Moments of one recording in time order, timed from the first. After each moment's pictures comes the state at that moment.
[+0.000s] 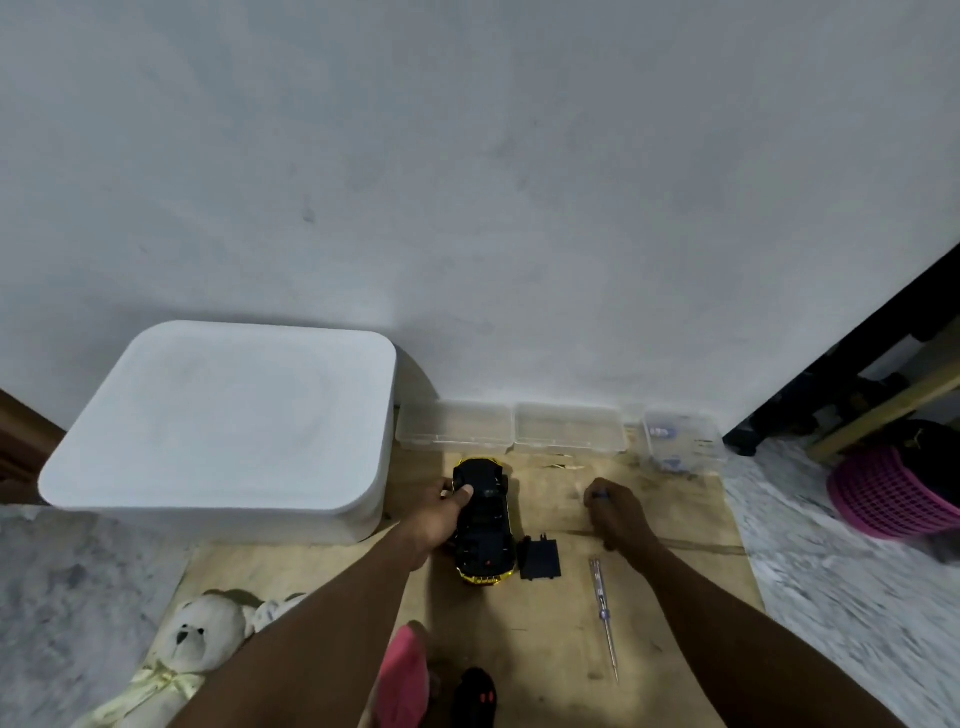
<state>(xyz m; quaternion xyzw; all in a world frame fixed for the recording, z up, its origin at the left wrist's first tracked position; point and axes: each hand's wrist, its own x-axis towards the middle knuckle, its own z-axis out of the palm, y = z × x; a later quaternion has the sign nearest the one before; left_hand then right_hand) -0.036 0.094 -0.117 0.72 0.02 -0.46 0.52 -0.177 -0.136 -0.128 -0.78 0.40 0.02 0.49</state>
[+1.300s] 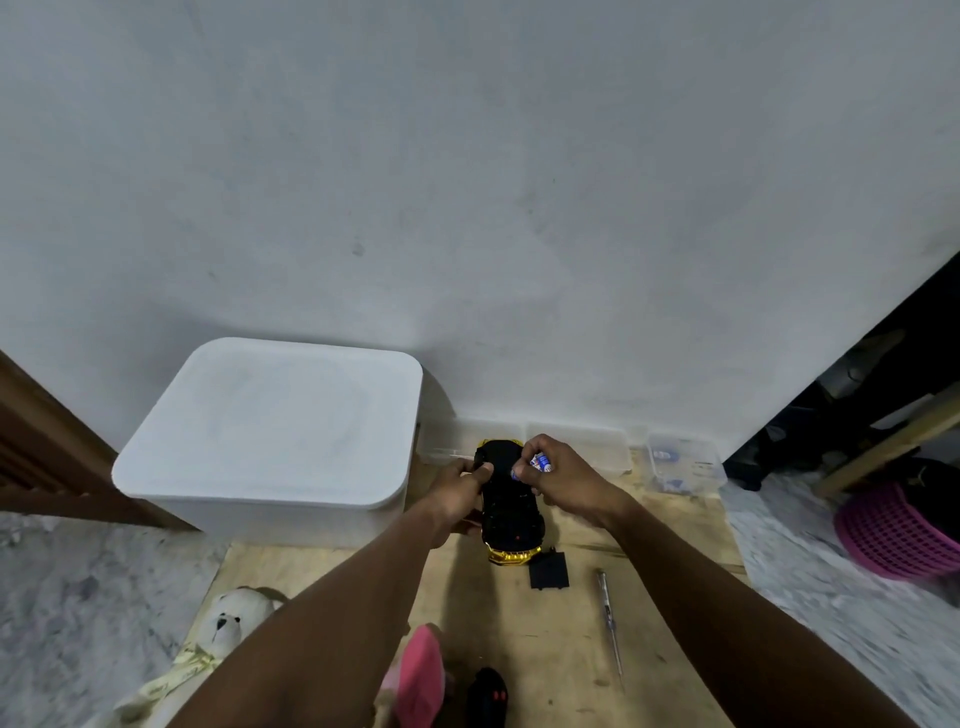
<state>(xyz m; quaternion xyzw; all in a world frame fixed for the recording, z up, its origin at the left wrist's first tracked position) -0.029 0.094 -0.061 0.71 -0.03 -0.44 0.55 -0.113 -0.065 -0.016 -0.82 0.22 0.07 0.53</state>
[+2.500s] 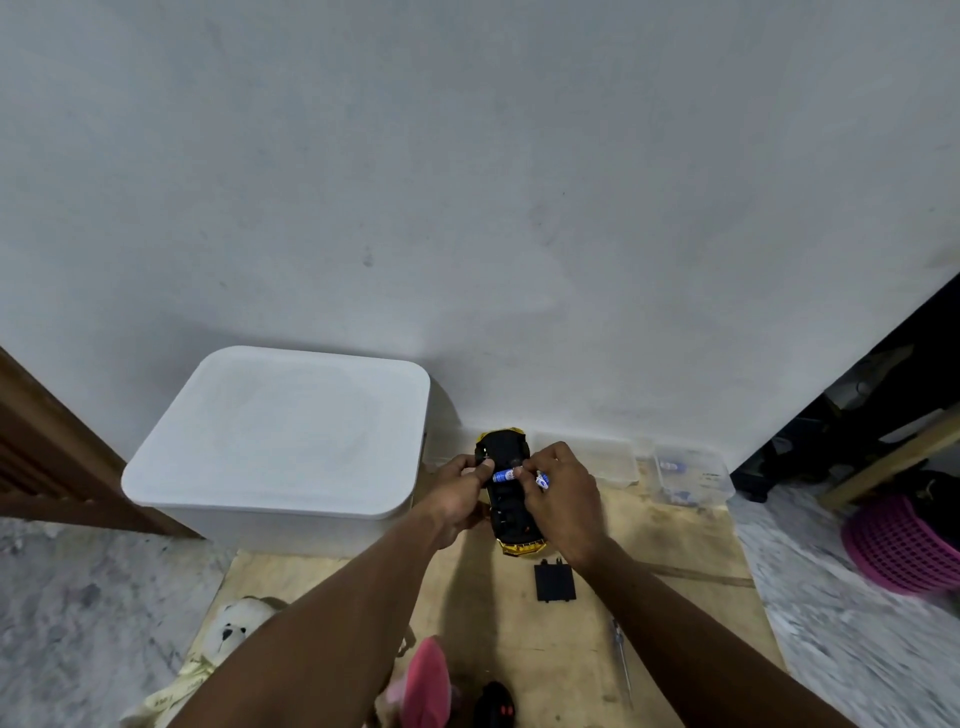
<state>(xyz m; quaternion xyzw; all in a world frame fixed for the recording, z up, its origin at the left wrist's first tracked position) -0.021 0.090 -0.053 0.64 0.03 -0.41 0.65 -0.117 -0.026 -0.024 -0.91 0.26 -0.16 0.27</state>
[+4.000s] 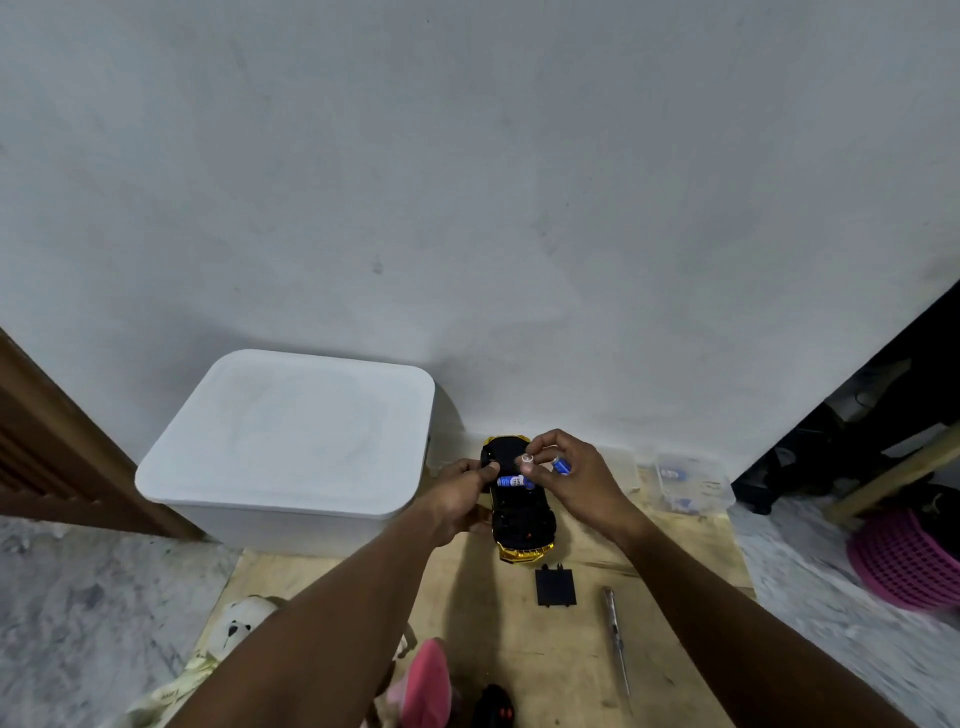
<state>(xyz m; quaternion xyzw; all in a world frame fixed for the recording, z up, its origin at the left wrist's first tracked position) -0.018 0.096 -0.036 0.64 0.01 -0.45 0.62 -0.119 -0.054 0.013 -0.81 0.18 -0.07 0.55</state>
